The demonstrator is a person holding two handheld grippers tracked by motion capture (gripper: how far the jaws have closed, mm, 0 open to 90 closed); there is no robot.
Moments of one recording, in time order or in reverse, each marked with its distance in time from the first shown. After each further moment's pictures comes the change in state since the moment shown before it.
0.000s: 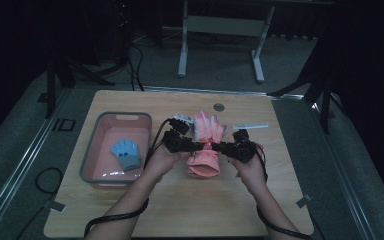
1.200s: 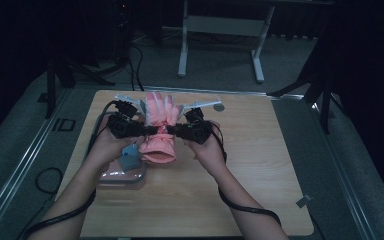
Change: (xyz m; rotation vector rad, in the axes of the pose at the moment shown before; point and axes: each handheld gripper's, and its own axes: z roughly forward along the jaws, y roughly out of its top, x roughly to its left) left arm 0.052 -0.012 -0.129 -0.031 0.109 -0.028; right arm 0.102 0.073 0.054 -0.014 0.109 -0.121
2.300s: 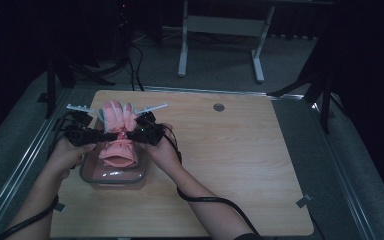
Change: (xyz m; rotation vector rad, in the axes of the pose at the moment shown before) left arm 0.098 -0.072 -0.032 0.006 0.038 -0.125; right arm 0.054 0.008 0.121 0.083 0.042 -0.029
